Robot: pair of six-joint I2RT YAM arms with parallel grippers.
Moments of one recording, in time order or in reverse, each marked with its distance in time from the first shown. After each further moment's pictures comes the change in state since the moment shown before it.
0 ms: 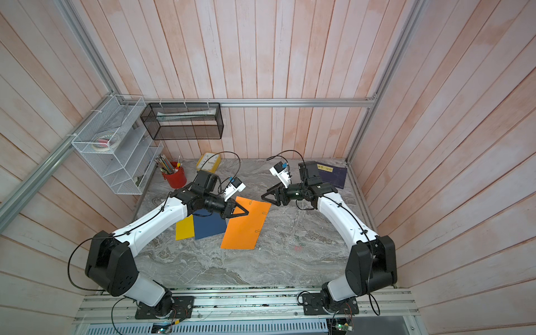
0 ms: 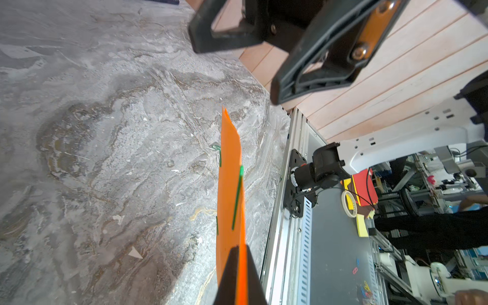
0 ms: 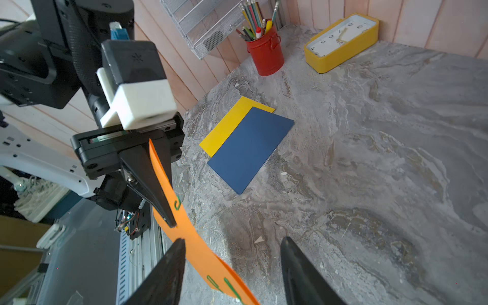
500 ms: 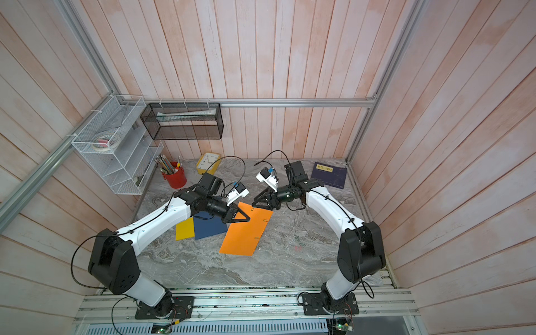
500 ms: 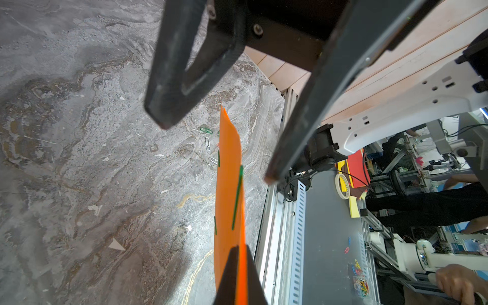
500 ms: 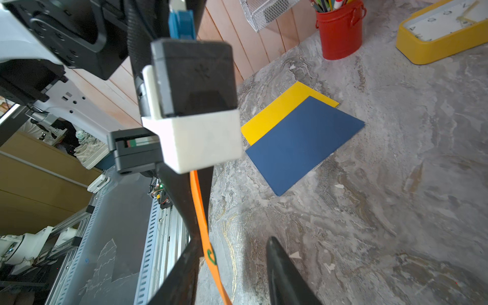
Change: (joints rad) left arm -0.024 0.018 0.006 -0.070 0.016 0.055; right arm 0.079 0.107 0.061 -0.110 -0.164 -0.163
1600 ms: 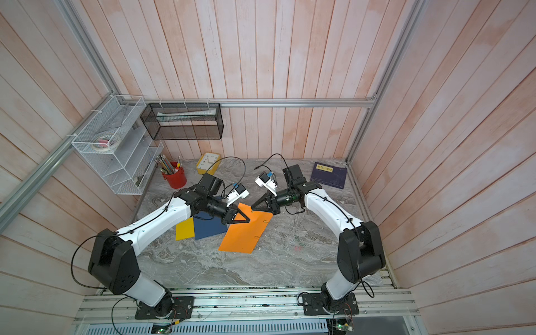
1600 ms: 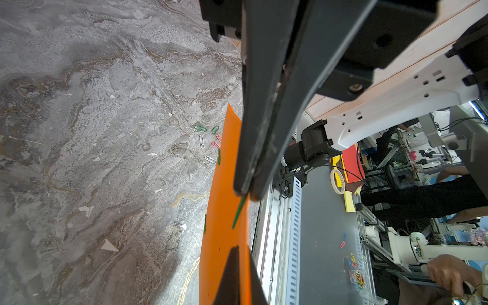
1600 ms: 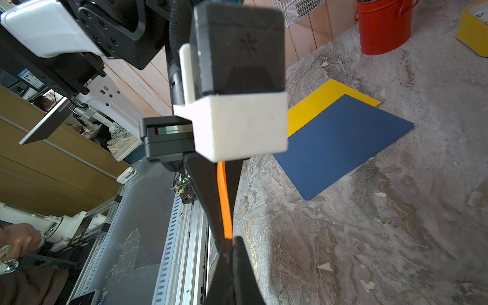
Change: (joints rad) left arm 0.000 0.000 0.000 -0.017 0.022 0.023; right arm 0.015 0.000 -0.037 -0.014 -0.090 -0.032
